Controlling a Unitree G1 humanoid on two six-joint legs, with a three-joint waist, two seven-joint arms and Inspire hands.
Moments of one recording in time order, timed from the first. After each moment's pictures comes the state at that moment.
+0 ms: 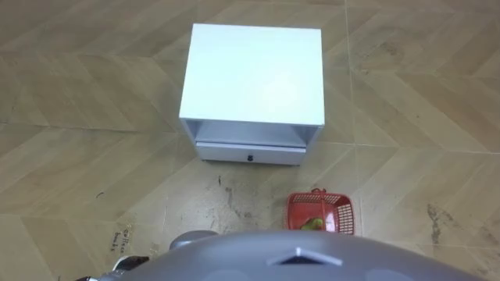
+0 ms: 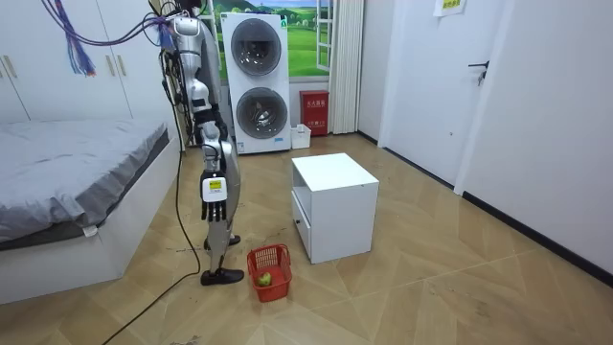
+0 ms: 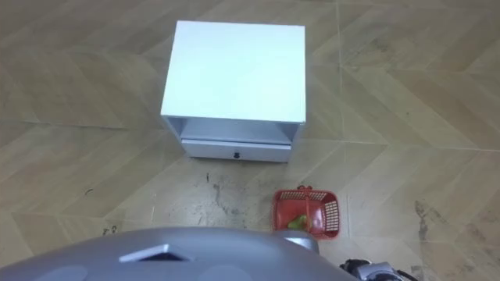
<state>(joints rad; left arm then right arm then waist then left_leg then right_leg) 0.23 0.18 0.07 1.12 0.37 0.24 -0.01 0.13 -0.22 0.02 1.28 -0.21 0.27 0.10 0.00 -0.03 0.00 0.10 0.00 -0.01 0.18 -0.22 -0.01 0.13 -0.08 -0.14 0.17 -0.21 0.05</state>
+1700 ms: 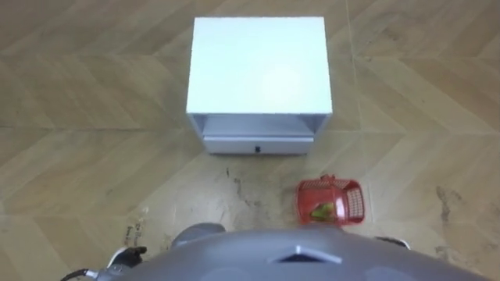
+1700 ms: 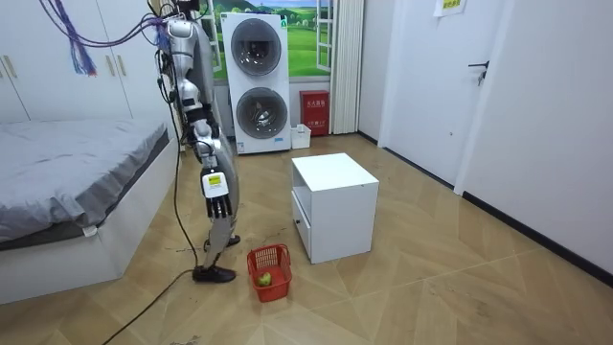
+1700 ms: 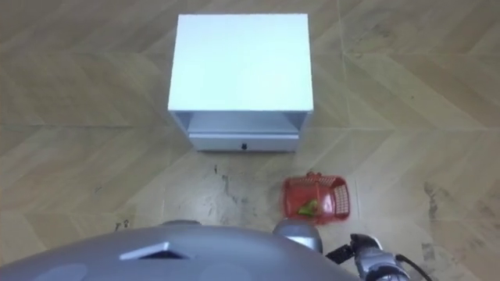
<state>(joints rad) 0.20 0.20 0.19 1.14 0.50 0.14 -0.01 0.13 -0.22 -0.07 1.18 -0.26 0.18 -0.01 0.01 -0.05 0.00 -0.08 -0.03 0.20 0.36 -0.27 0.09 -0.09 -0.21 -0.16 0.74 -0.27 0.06</state>
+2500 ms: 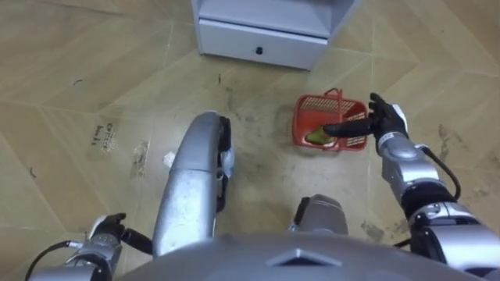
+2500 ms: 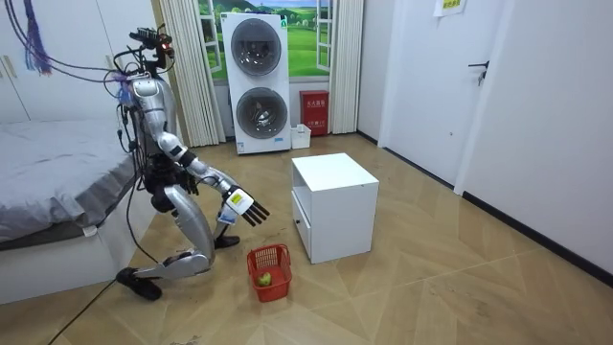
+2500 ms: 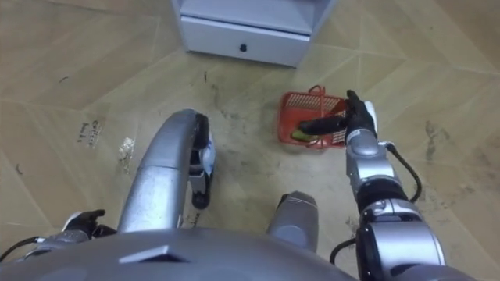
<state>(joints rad) 0.01 0.29 -0.02 1.35 0.16 0.02 0.15 -0.21 -0.23 0.01 0.92 0.08 0.05 -0.13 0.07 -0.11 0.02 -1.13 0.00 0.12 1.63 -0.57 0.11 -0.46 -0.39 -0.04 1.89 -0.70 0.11</state>
